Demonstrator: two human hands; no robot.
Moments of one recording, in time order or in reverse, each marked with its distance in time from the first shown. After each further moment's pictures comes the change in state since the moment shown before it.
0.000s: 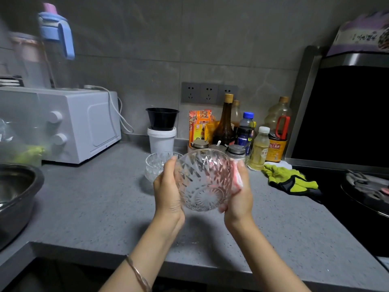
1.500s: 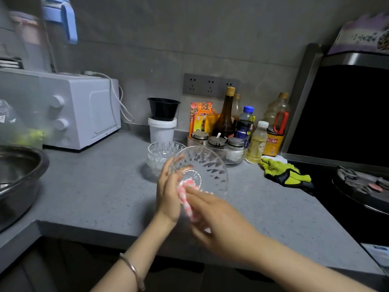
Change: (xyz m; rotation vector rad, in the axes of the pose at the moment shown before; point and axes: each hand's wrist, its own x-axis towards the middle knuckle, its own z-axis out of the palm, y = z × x) left_hand -0.004 -0.026 -0.038 0.094 -0.252 0.205; right_hand -0.054 0.003 -0.023 -1.447 -0.806 -0.764
